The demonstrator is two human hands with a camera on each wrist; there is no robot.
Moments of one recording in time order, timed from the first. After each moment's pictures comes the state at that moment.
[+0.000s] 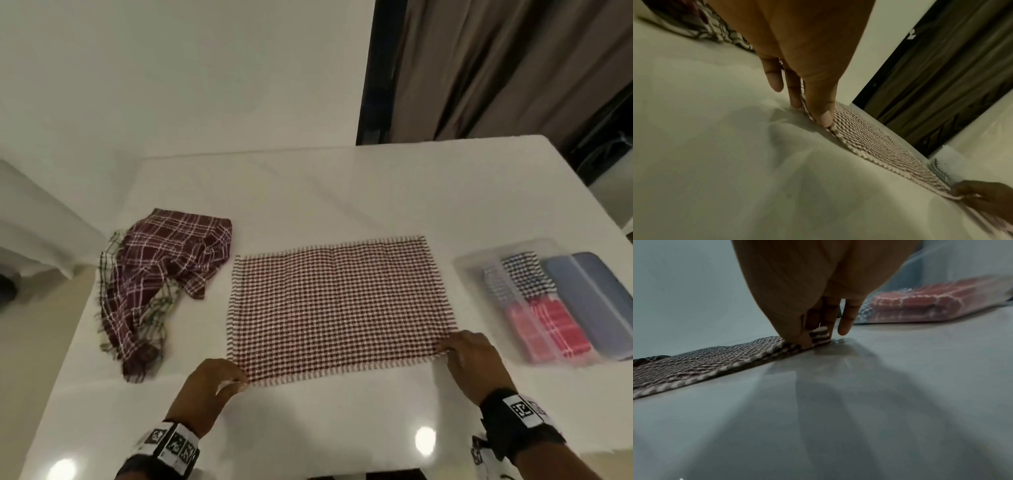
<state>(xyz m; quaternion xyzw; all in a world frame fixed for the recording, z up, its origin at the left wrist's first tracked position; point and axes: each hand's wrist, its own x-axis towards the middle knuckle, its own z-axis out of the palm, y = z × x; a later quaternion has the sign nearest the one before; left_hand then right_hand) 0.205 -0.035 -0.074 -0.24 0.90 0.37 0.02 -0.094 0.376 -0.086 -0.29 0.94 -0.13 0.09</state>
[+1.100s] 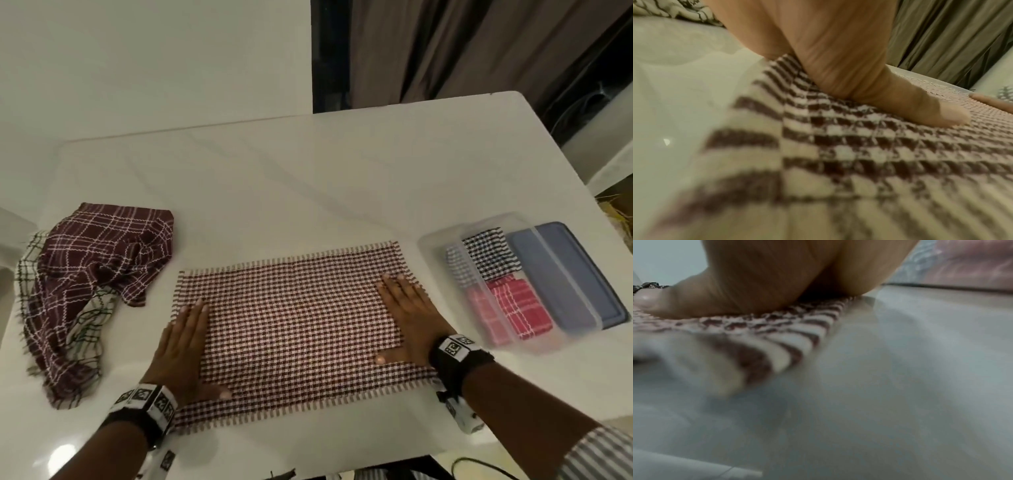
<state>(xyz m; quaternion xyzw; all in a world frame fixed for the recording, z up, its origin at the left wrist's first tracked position) 0.119 -0.041 -0.087 -0.19 0.94 0.15 0.25 -0.151 0.342 -0.082 -0.40 0.87 0.02 0.27</state>
